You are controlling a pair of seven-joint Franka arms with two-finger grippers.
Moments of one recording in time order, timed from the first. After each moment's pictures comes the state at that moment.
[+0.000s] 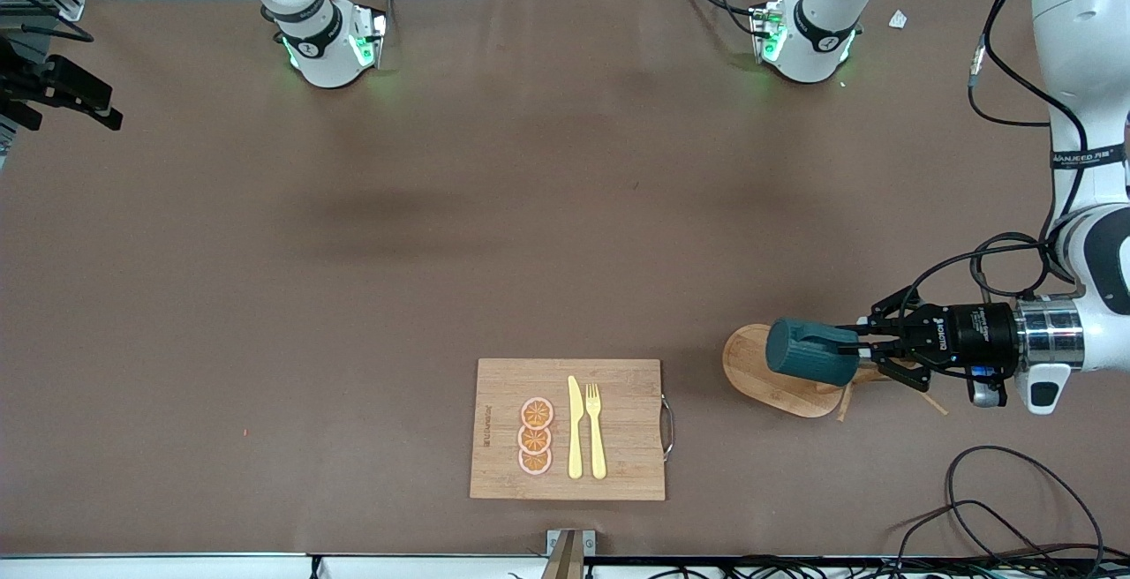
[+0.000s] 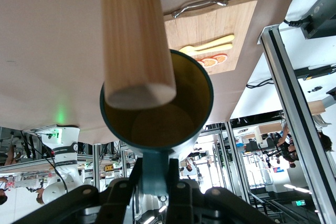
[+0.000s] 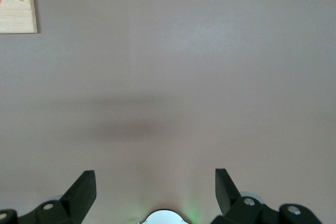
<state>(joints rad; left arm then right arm) 0.06 0.66 0.07 -1.27 -1.11 1.56 -0.97 0.01 -0.13 -0.06 -1.60 0.00 1.42 -0.03</state>
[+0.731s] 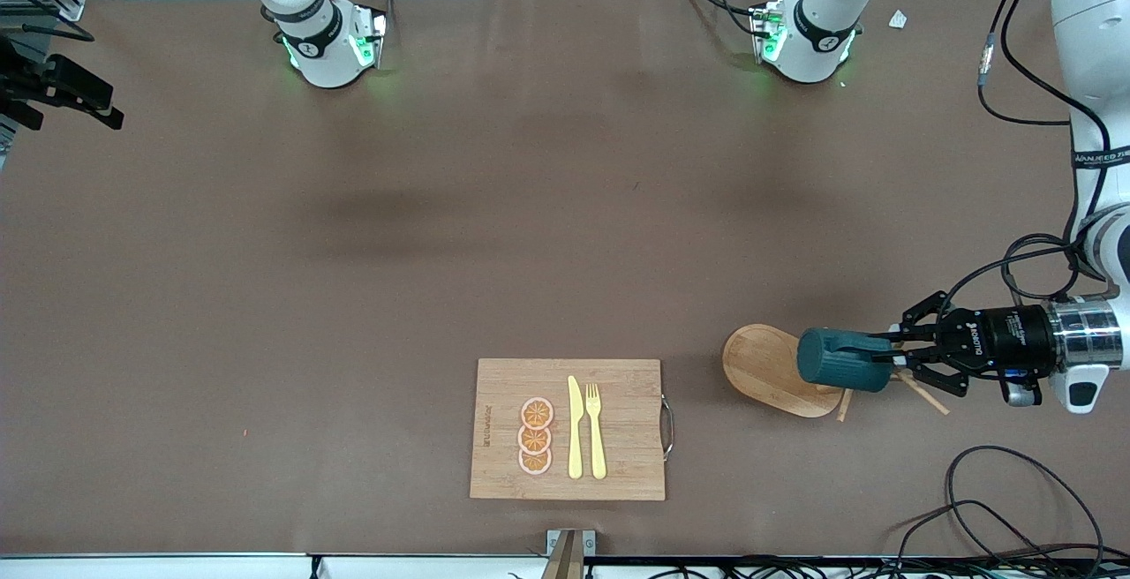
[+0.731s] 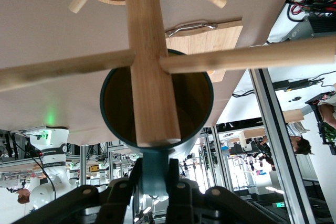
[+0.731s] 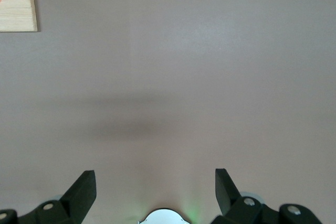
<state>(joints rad) 0.13 0.67 0.07 -1.27 -1.11 1.56 -0.97 0.01 -0.13 -0.06 -1.61 0.00 1.42 -0.04</state>
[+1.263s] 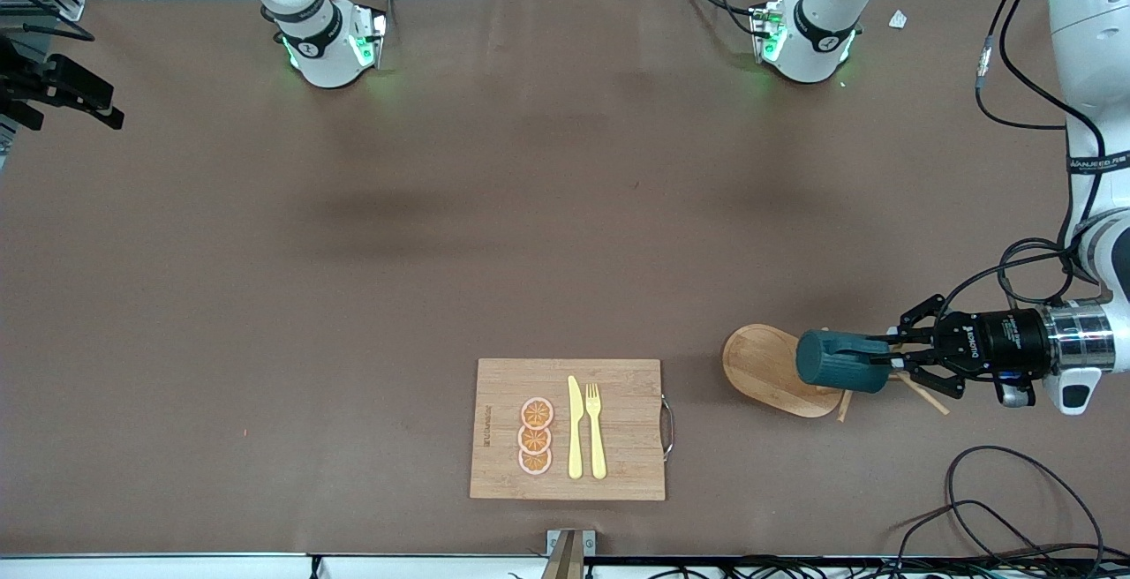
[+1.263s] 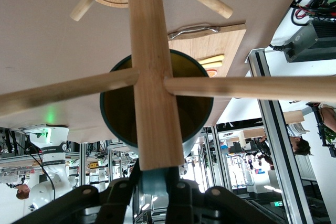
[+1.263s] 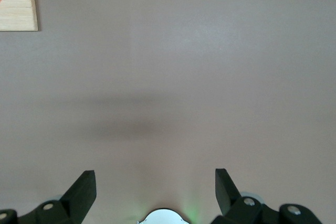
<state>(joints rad) 0.13 0.69 0.07 -1.27 -1.11 1.56 -0.96 0.01 -0.13 -0.06 -1.61 0.00 1.42 -0.04</state>
